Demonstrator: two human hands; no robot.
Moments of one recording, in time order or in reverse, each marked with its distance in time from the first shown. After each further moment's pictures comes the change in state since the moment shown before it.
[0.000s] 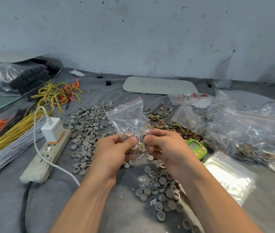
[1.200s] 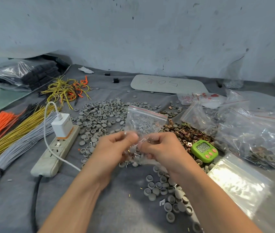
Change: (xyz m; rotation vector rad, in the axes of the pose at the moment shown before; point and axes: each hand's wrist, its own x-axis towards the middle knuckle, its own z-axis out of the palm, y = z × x) left_hand -0.002 0.006 -0.032 0.157 -0.120 0.031; right_hand 0.005 0.016 0.020 -0.450 -0.052 -0.131
